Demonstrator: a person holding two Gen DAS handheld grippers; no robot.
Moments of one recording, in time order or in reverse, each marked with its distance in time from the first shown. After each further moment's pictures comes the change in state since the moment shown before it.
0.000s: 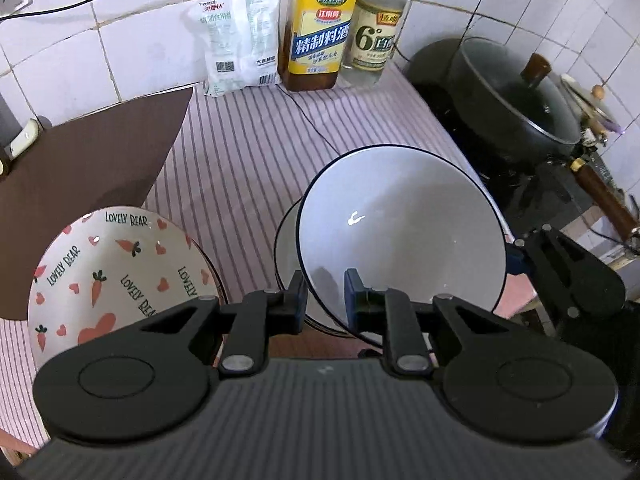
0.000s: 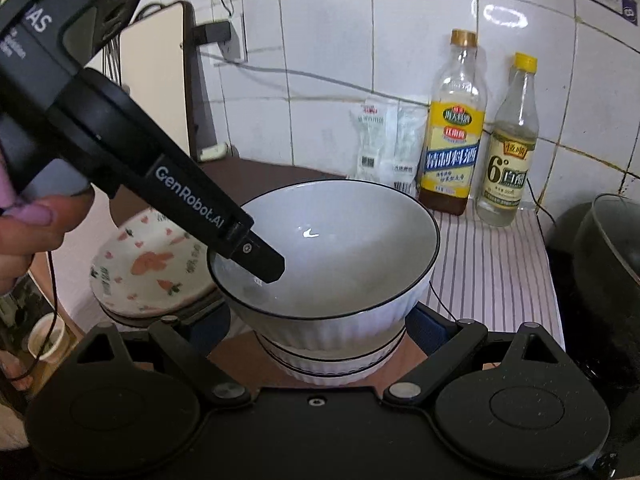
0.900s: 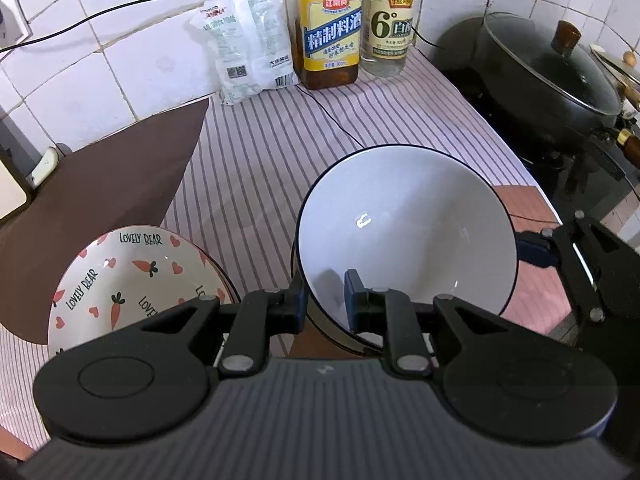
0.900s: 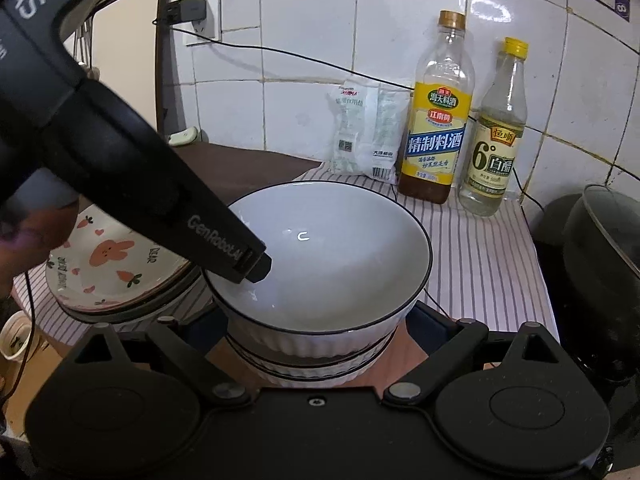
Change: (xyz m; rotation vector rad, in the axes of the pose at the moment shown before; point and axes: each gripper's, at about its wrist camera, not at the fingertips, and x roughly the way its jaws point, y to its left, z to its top) left arm 0.026 -0.014 -0.003 0.068 -0.018 0.147; right arm 0.023 0.005 -0.008 0.009 0.006 -0.100
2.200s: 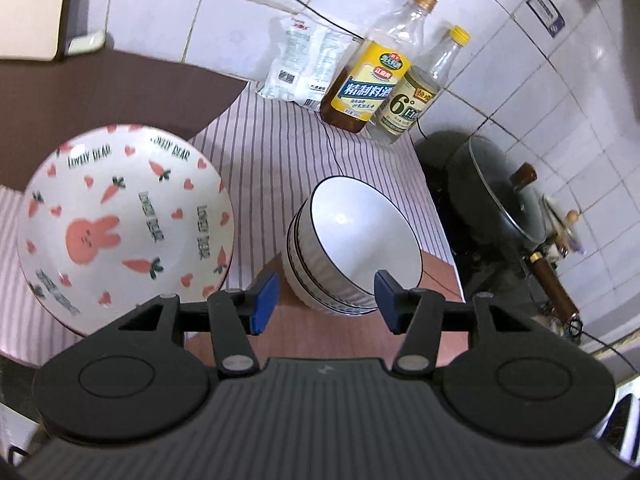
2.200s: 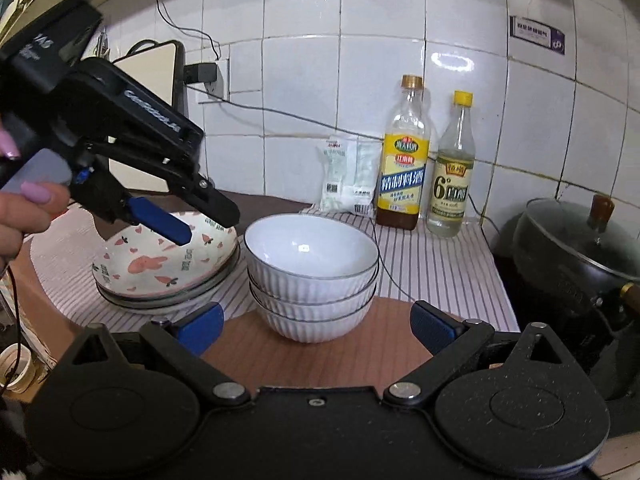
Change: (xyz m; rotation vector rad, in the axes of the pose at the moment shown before) left arm -0.058 0.064 -0.078 -0.459 -0.174 -0.288; right arm -0.083 0.025 -0.050 0.018 -0.179 -0.040
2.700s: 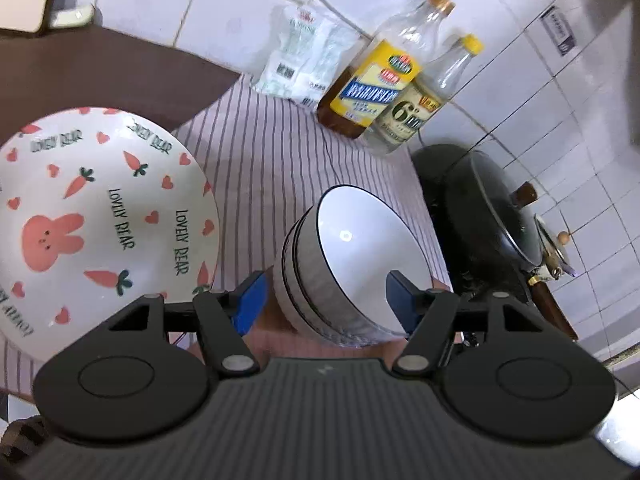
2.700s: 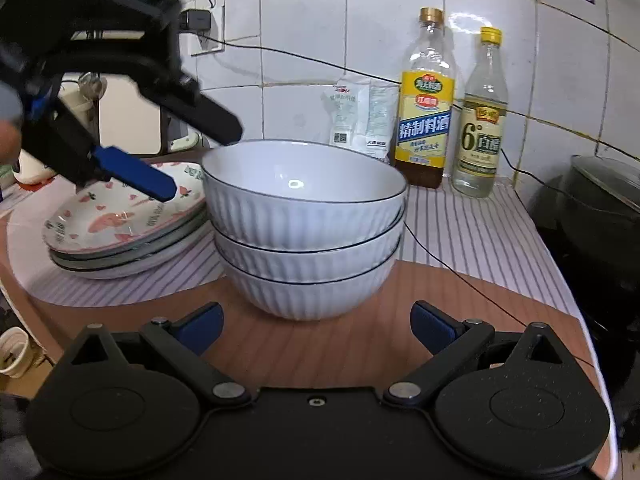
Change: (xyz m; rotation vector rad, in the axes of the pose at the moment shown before) left arm 0.044 0.020 0.014 -0.048 0.011 -0.069; right arm 0.087 -0.006 -0.035 -0.012 0.045 0.036
